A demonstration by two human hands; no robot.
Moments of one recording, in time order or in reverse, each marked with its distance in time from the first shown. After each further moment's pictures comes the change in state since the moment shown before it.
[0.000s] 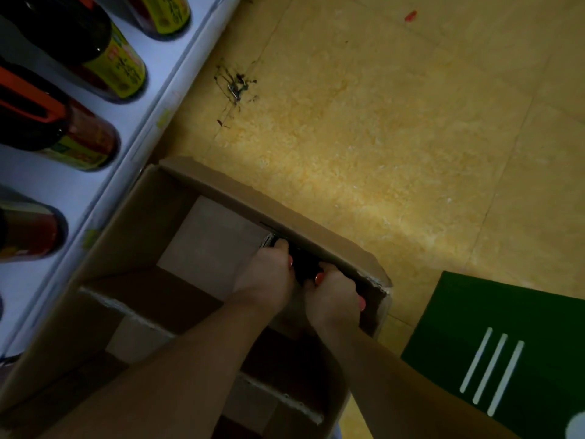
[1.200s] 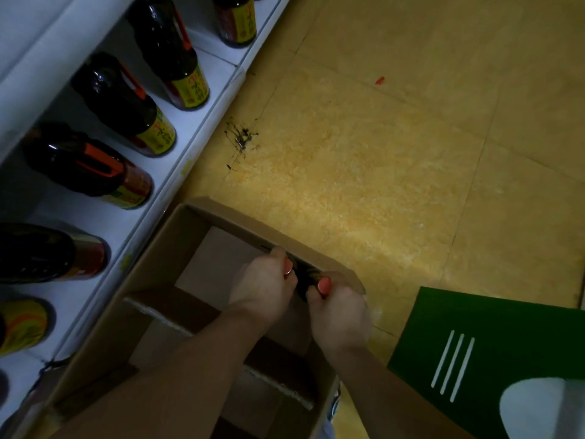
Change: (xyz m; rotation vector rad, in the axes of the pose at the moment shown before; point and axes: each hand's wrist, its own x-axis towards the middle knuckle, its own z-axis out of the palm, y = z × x) left_hand -0.075 0.051 -0.082 -0.072 0.116 0.062; right_hand -0.089 -0.026 -0.098 -0.030 0.185 -0.132
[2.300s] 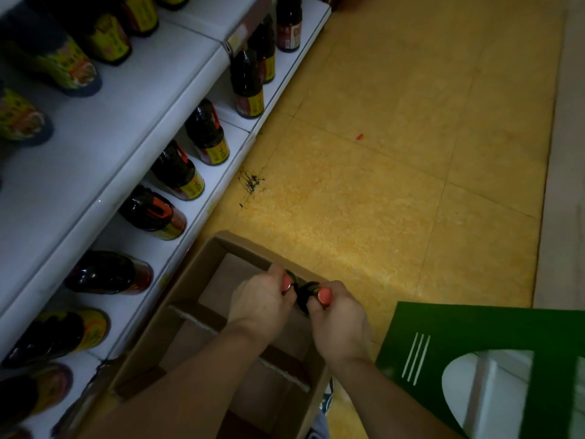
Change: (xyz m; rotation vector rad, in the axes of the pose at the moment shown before) left_hand -0.109 0.063 -0.113 0.067 0.143 0.069; right_hand -0.097 -0.047 -0.127 0.168 0.056 -0.098
